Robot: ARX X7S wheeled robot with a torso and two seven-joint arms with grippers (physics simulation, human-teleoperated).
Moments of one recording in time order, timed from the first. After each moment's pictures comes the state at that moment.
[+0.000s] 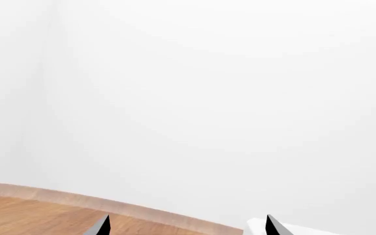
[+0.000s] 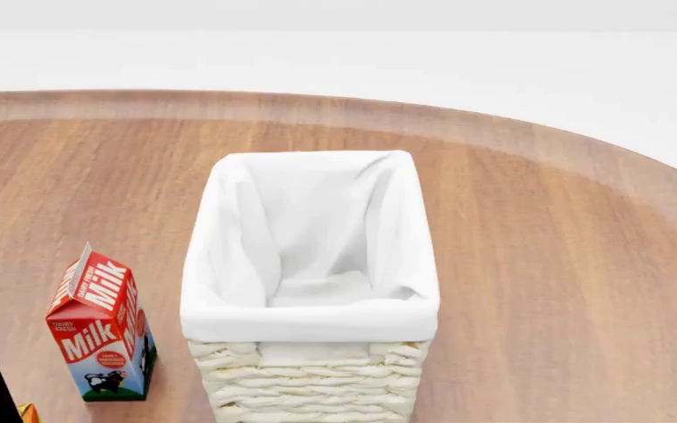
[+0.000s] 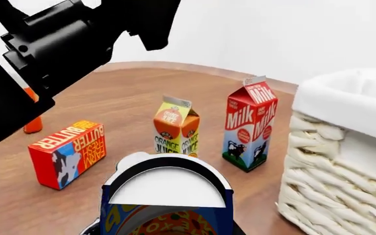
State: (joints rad) left arm 0.16 -0.35 0.24 0.28 -0.26 0.44 -0.47; right arm -0.11 0.56 -0.65 -0.34 0.32 -0.05 -0.21
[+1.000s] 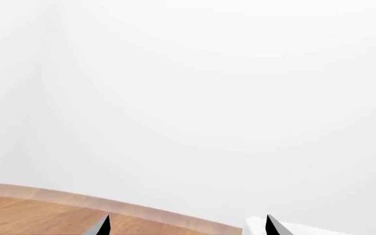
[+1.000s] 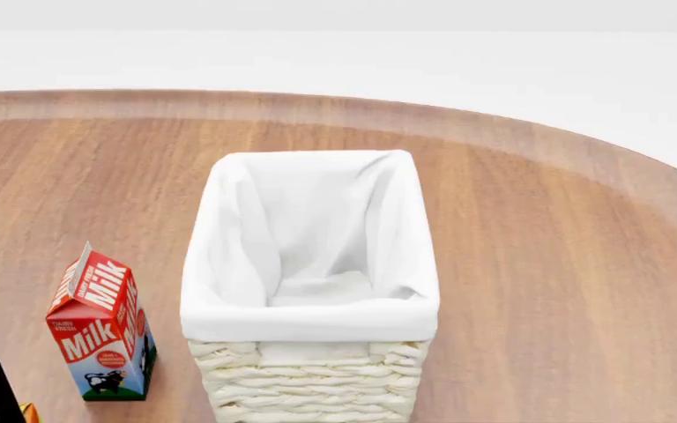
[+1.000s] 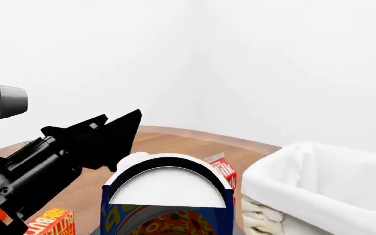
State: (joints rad) left arm 0.15 -0.35 0.26 0.27 -0.25 0.44 -0.48; right arm -0.11 0.64 -0.53 -0.56 0.50 -0.08 -0.10
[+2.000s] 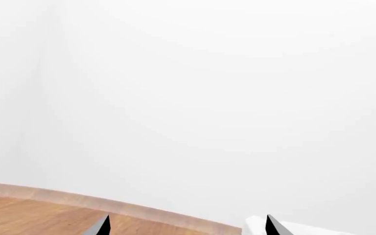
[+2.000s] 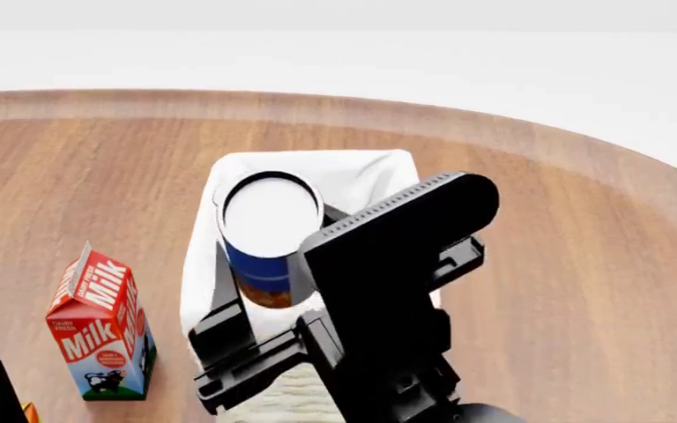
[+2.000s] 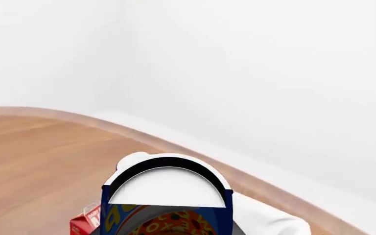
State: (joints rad) left arm 0.14 -0.36 0.27 0.26 -0.26 0.45 -0.48; right arm 0.72 0.46 -0.46 -0.62 0.86 0.88 0.36
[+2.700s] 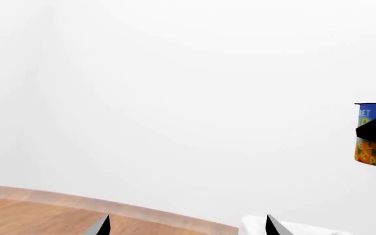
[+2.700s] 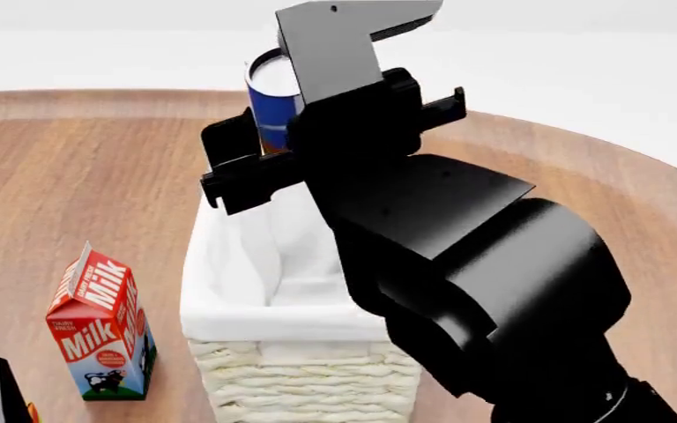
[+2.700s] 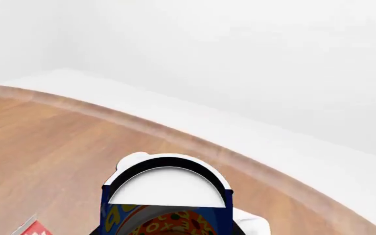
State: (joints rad) left arm 0.14 -0.36 0.28 0.27 -0.25 0.45 -0.49; right arm 1.20 0.21 -0.51 0.03 0.82 1.06 0.38
